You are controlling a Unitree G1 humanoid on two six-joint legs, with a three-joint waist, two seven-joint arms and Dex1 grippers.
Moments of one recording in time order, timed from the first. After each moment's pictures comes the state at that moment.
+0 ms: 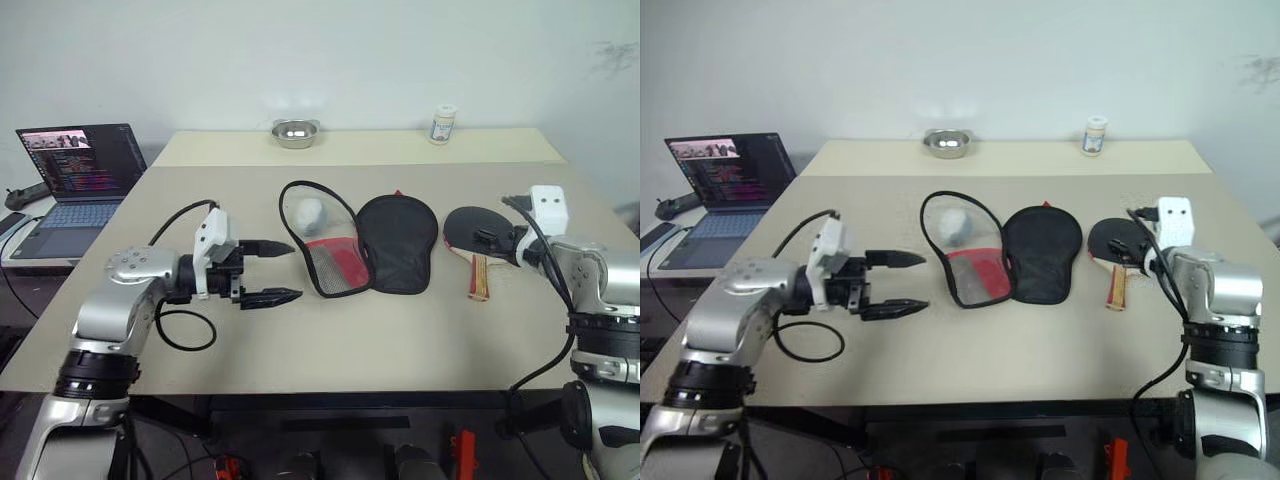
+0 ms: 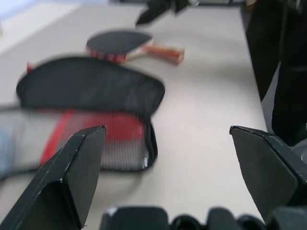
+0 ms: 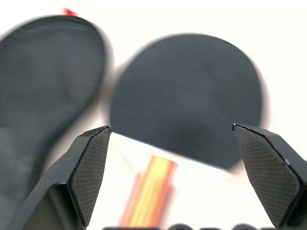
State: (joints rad) left arm -0.56 0.74 0.02 0.03 -0.47 0.34 -1.31; right arm -0.72 -0.52 -0.29 0.09 0.28 1.15 0.17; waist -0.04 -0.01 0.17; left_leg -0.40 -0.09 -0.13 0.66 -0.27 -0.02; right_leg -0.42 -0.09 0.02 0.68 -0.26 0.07
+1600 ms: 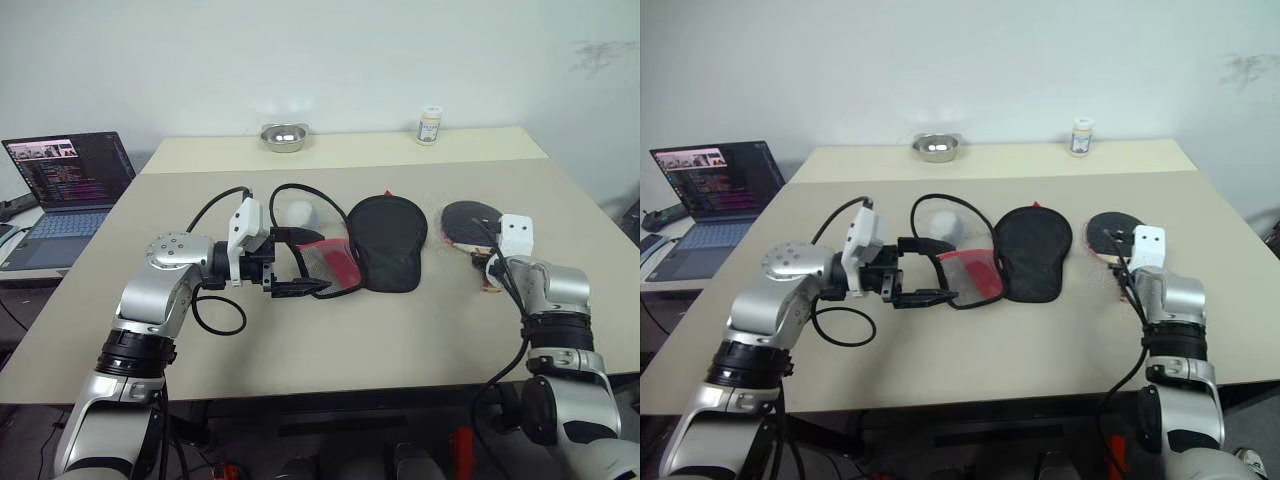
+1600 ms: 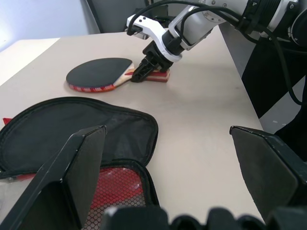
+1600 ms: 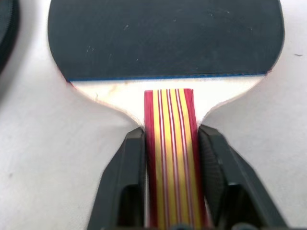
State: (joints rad) left arm -0.65 0.64 -0.05 0.09 -0.43 0.28 -1.30; right arm -0.78 -0.36 -0.30 0.40 0.17 0.97 0.01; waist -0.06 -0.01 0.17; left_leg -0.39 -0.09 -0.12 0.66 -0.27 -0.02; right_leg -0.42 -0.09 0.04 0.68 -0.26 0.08
